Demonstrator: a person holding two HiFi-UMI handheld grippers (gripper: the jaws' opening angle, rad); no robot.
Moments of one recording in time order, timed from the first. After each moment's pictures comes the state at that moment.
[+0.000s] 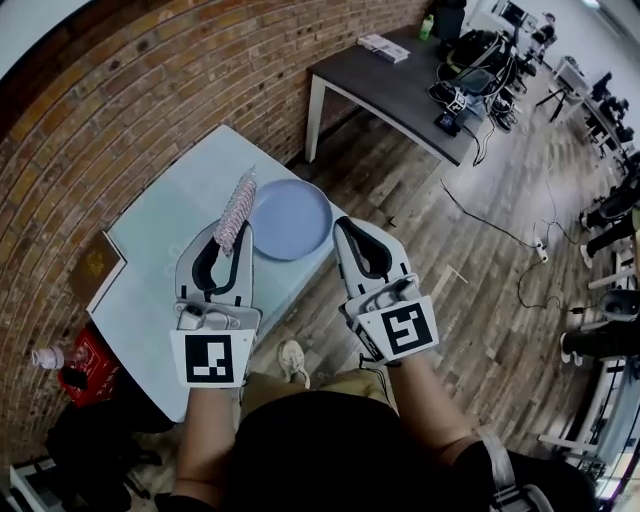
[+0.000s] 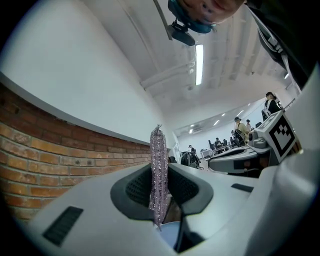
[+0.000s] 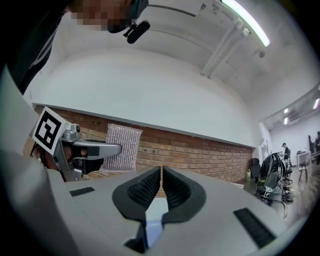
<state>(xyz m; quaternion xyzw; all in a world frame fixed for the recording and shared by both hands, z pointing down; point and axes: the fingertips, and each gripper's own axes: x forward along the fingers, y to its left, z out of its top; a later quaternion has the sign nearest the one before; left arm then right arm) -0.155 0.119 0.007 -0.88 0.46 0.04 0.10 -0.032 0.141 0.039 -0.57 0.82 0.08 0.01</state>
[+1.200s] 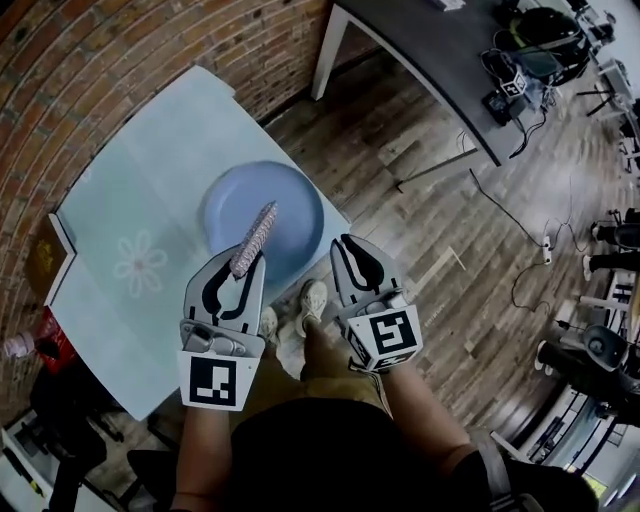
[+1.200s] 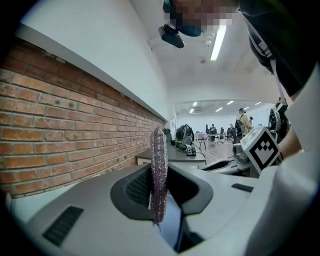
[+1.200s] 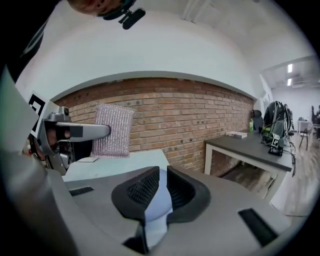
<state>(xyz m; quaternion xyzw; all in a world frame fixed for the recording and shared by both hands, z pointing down) -0.046 -0.036 0.199 -0.89 0.45 -0.07 -0.07 0.072 -0.032 0.269 -0.54 0.82 -0.13 -0.12</state>
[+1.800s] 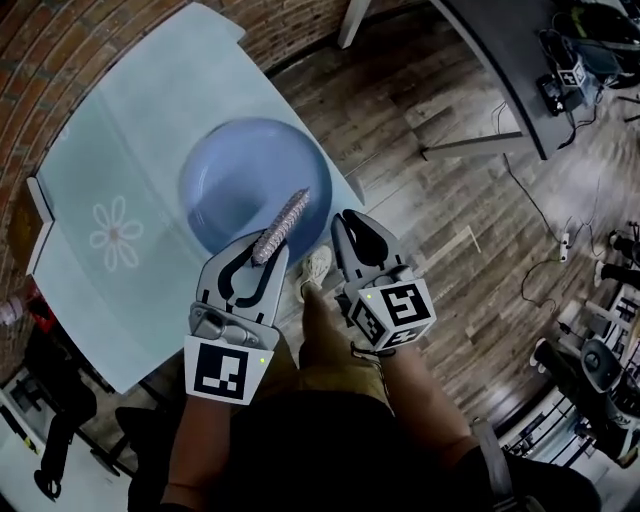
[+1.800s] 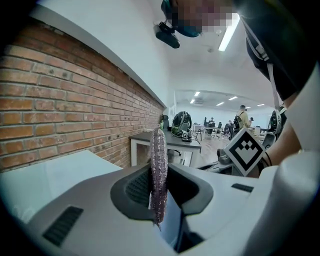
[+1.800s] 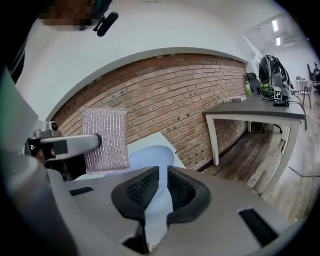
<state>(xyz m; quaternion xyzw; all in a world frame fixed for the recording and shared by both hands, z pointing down) 0.003 -0.051 0.305 -0.88 0.43 -0.13 -0.14 0.090 -0.067 0.384 -0.50 0.81 -0.28 -0.09</state>
